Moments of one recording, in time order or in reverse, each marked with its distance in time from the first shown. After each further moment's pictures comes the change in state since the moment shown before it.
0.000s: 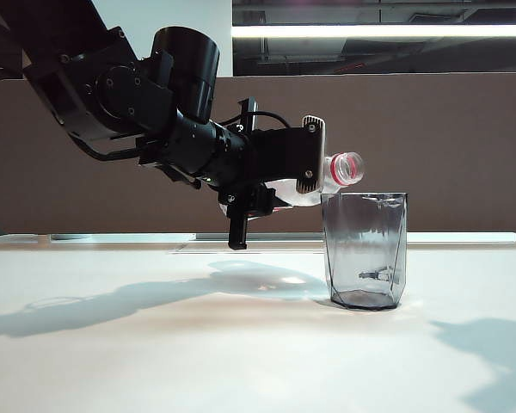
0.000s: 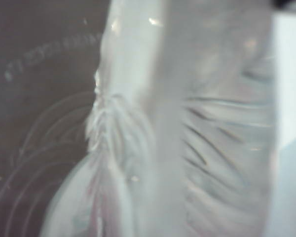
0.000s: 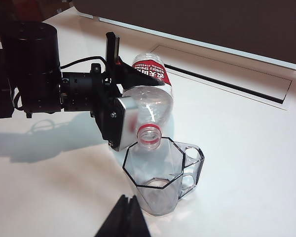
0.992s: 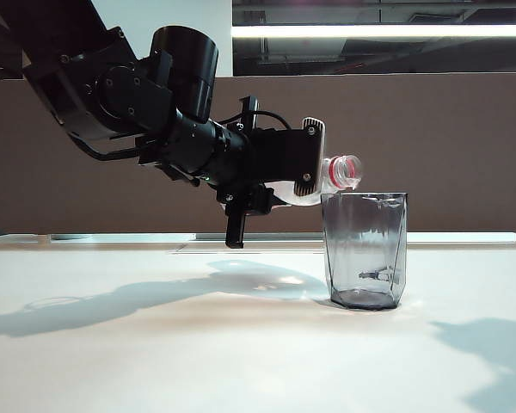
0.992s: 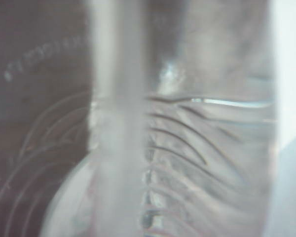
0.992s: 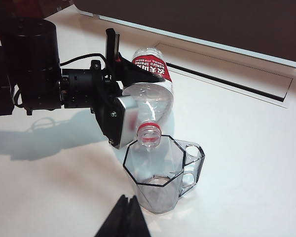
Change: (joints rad) left arm 0.001 0.000 0.001 0.008 0.000 0.044; right arm 0.000 0.000 0.000 -0.007 -0.001 0.000
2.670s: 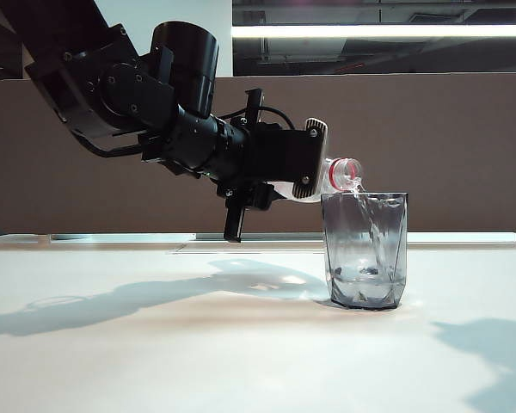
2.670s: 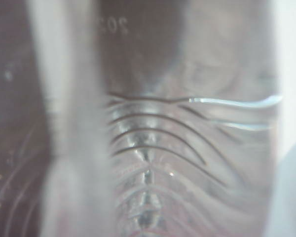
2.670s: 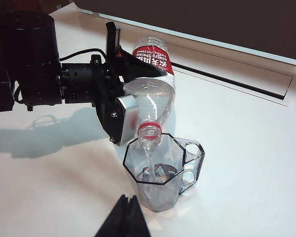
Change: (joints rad) left arm 0.000 0.000 0.012 0.012 0.000 0.090; right arm 0.000 0.000 0.000 -0.006 0.000 0.000
